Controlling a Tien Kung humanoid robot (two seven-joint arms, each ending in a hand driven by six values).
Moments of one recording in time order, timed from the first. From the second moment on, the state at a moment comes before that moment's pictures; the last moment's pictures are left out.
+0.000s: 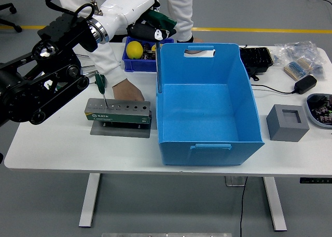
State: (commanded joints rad) left arm -1.04 0.34 -0.68 -1.26 1.91 0.08 0.10; right arm 0.20 -0.21 0.10 0.21 0.05 -0.18 -0.10
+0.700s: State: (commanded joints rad) left arm -1.00 0.19 -0.50 -1.25 1.80 0.11 0.08; right arm 0.20 -0.22 0.10 0.21 0.05 -0.18 -0.10
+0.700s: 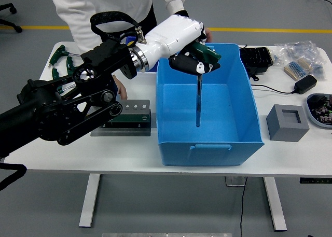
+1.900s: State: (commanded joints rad) left arm -0.98 0.10 -0.39 -1.06 1.64 0.14 -0.10; right arm 0.22 -0.22 0.10 0.21 0.04 -0.18 -0.10
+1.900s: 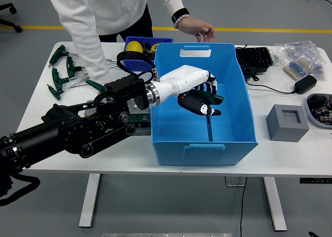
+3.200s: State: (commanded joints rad) left arm -0.90 0.40 -0.50 -1.01 1.91 -0.05 -0.02; right arm 0.20 -0.21 0.10 0.21 0.06 -0.18 -0.10
